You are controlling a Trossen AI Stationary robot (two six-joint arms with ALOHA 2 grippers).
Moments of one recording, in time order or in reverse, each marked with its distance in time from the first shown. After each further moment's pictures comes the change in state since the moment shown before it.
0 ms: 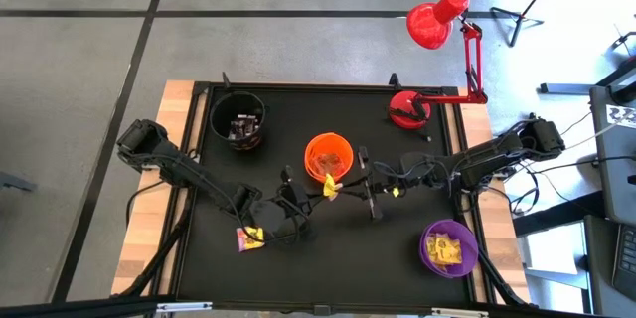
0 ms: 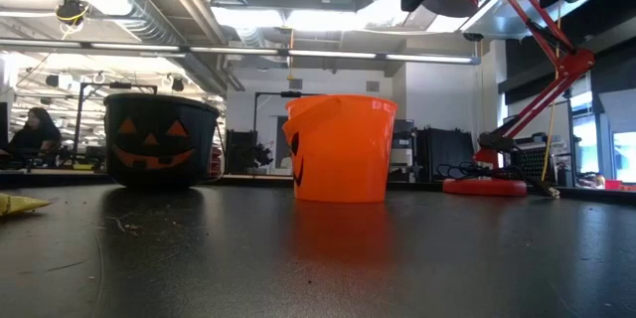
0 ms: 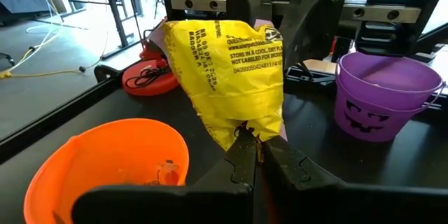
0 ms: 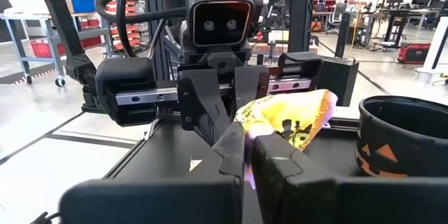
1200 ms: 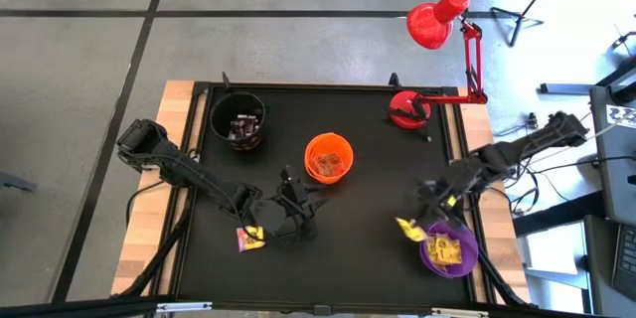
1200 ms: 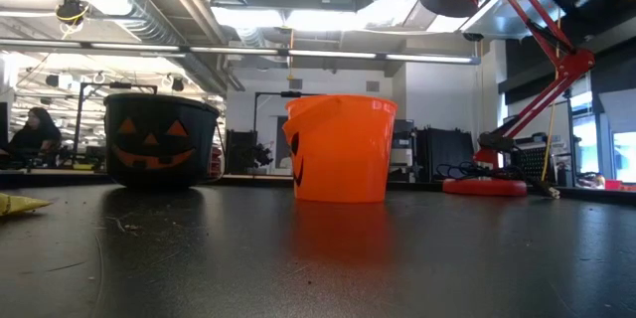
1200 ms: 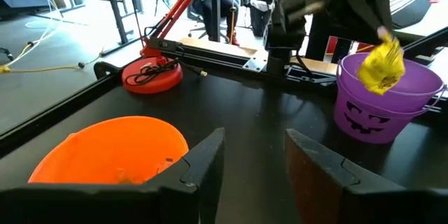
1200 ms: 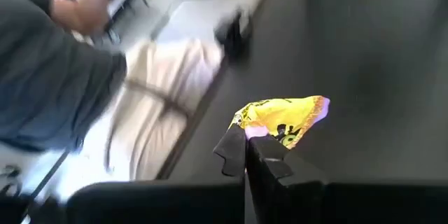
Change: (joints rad) left arm 0.004 -0.001 0.000 -0.016 0.008 -0.028; right arm 0.205 -0.610 -0.002 -1.146 -0.325 0.275
